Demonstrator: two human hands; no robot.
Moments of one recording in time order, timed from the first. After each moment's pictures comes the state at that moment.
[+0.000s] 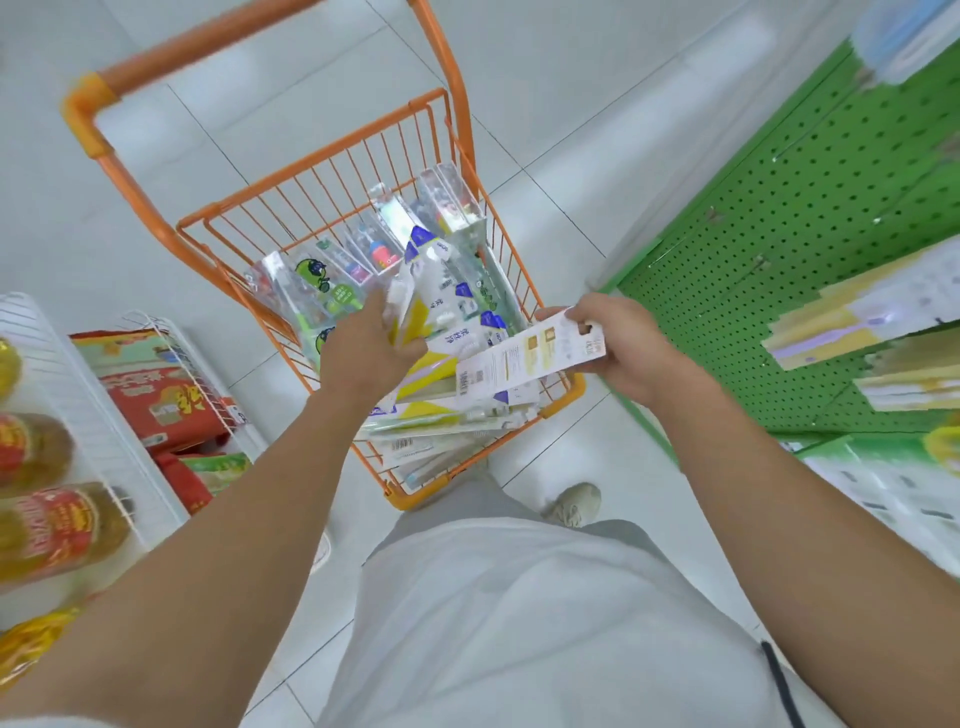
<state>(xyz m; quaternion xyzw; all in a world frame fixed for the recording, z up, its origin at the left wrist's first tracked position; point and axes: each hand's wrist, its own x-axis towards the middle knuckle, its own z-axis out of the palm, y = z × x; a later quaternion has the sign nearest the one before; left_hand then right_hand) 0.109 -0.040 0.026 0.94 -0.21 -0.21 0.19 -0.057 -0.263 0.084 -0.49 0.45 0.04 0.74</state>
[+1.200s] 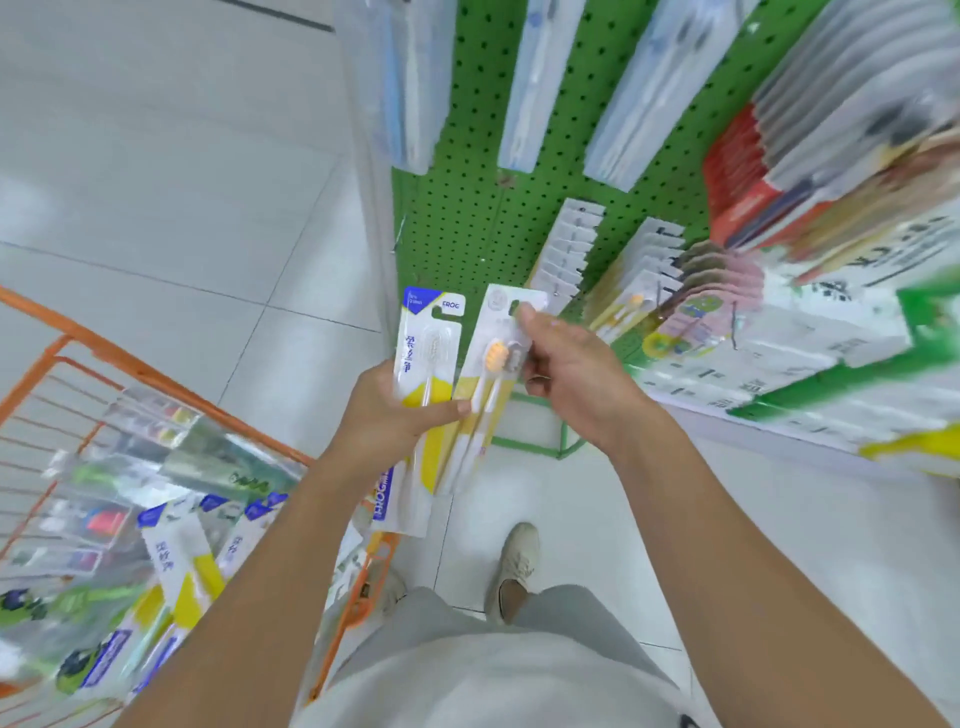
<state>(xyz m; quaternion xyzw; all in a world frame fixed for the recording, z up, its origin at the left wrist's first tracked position) -0.037 -0.276 0.138 0.62 -0.38 -0.54 0.42 -0.226 -0.361 0.167 -0.44 0.55 -0.26 0.65</state>
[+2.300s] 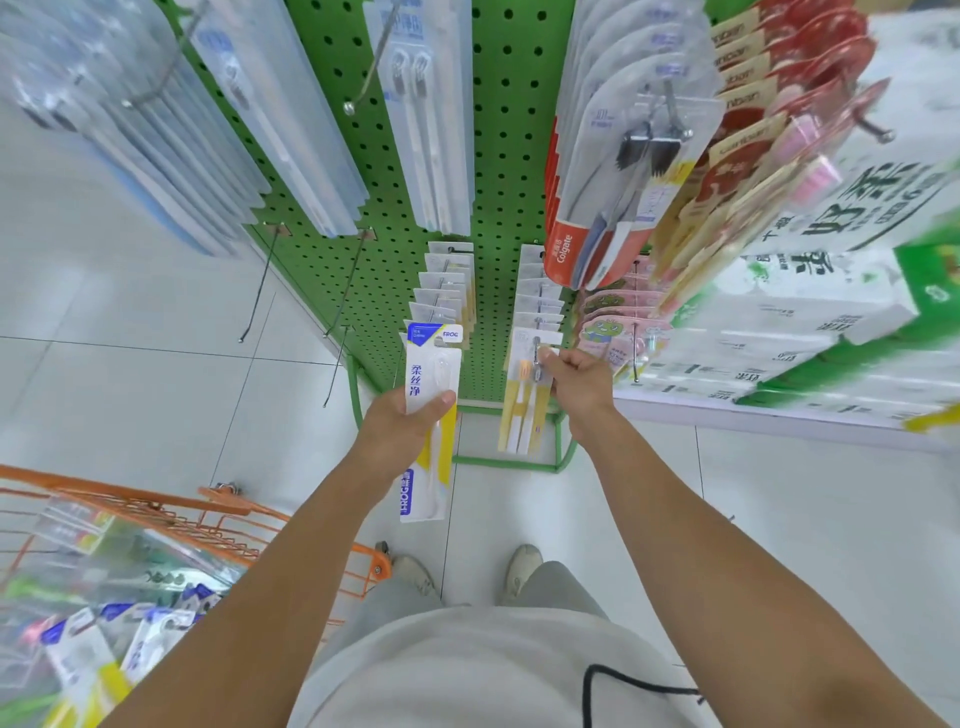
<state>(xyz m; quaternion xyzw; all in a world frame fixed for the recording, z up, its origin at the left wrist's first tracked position) -0.193 -0.411 0.108 0.70 -0.34 -0.54 0.32 -0.404 -0.502 0.034 -0.29 0.68 -0.37 0.56</state>
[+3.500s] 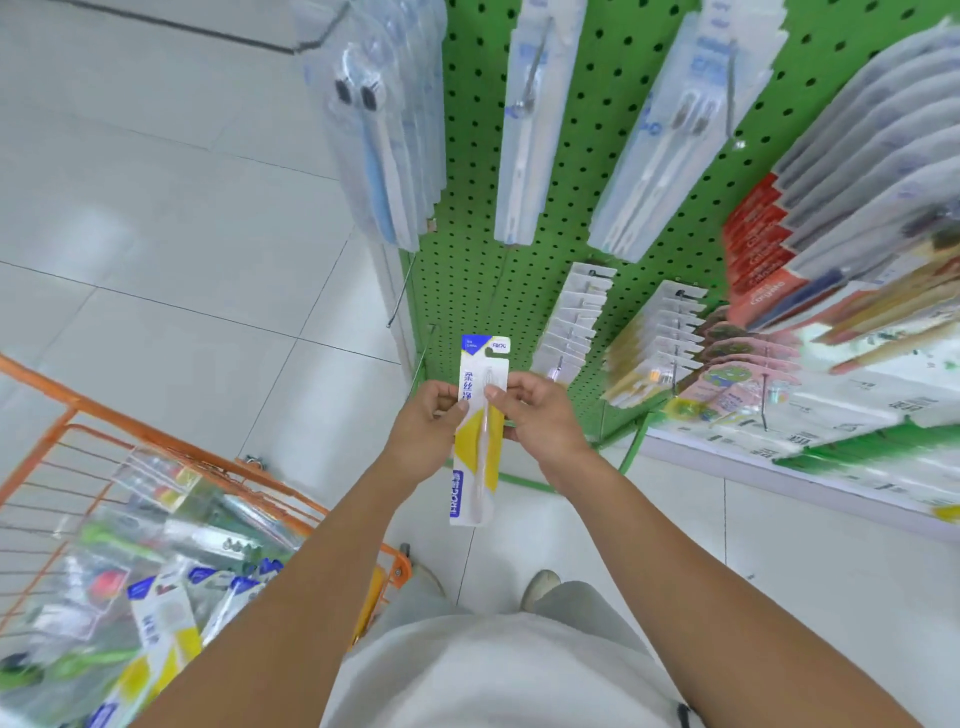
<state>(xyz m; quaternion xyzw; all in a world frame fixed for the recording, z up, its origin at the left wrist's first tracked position) -0.060 -0.386 0.084 0.69 -0.33 -0.51 0.38 -0.201 -0.432 0.099 -0.45 0.56 -0.28 0.63</state>
